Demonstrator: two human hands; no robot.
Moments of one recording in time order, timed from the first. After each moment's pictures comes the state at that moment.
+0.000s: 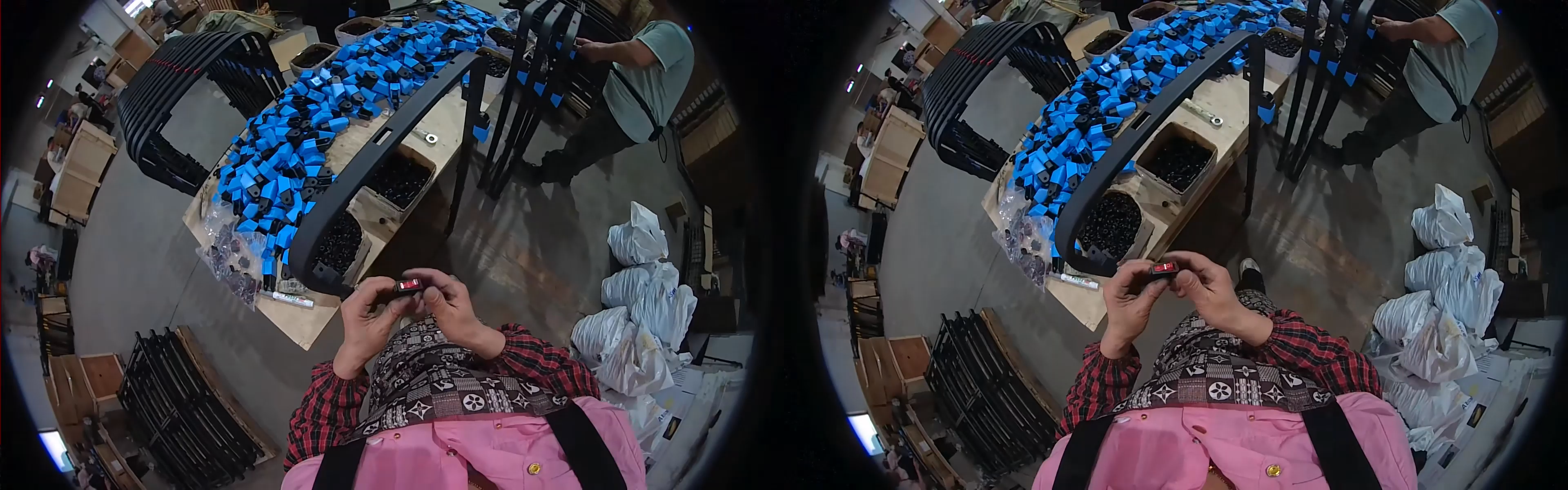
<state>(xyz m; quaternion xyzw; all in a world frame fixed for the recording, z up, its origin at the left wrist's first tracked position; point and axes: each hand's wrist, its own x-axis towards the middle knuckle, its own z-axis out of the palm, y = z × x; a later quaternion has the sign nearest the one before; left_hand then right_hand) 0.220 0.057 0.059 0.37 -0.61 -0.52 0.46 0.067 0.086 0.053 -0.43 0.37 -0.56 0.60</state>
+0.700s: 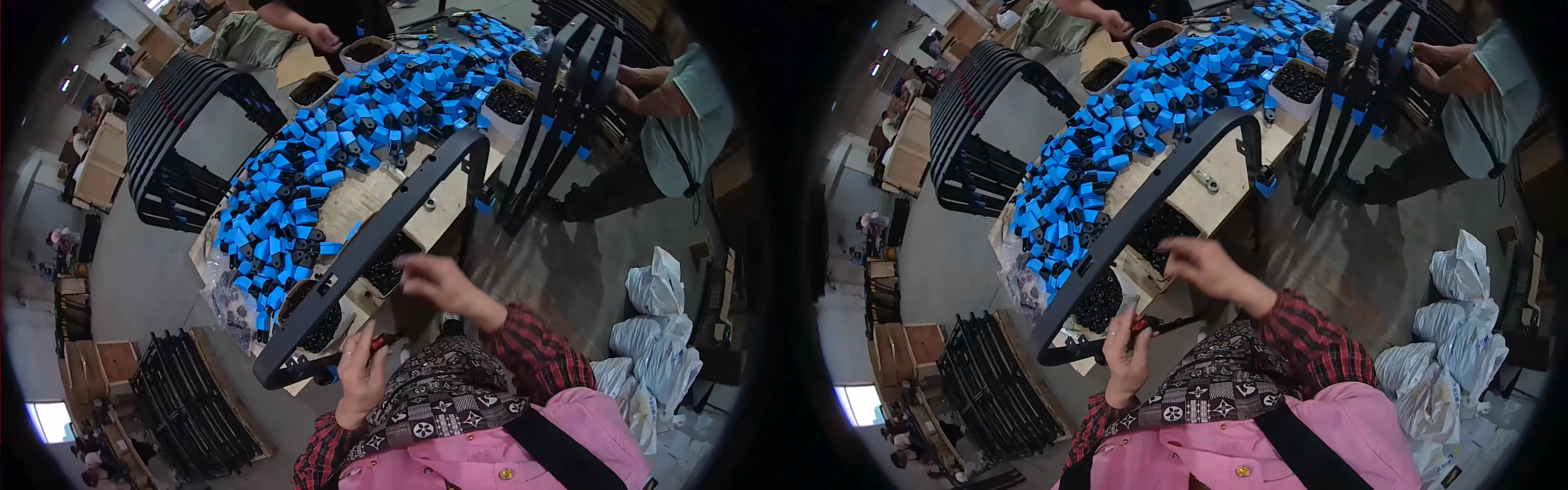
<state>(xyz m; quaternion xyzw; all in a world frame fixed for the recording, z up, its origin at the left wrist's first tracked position) 0.118 -0.010 0.080 0.56 -0.62 -0.35 0.43 -0.066 -0.113 0.046 -0.61 0.39 -0.41 0.55</state>
